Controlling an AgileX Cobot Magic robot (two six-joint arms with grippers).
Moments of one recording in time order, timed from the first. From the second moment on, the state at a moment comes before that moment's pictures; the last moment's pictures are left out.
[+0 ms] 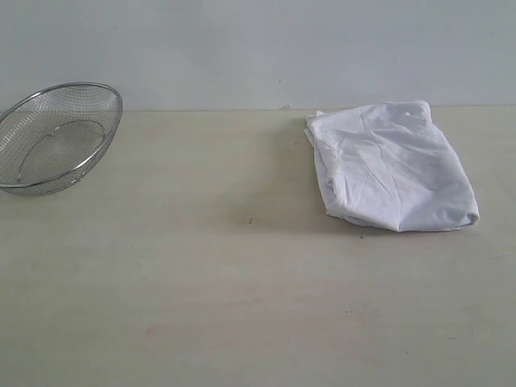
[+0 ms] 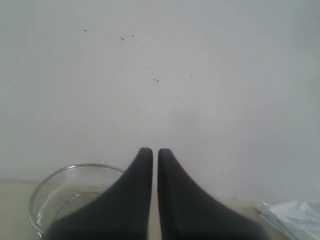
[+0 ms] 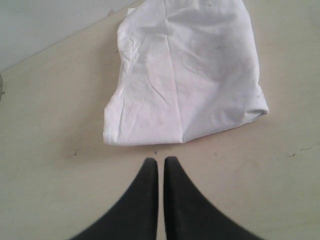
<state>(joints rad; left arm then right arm) -0.15 0.00 0.00 -0.60 -0.16 0.47 -0.42 1.01 -0.57 1.03 0.62 -0.72</state>
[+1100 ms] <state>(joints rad) -0.15 0.00 0.00 -0.16 0.28 0.04 -0.42 1.01 -0.57 1.03 0.61 -0.72</state>
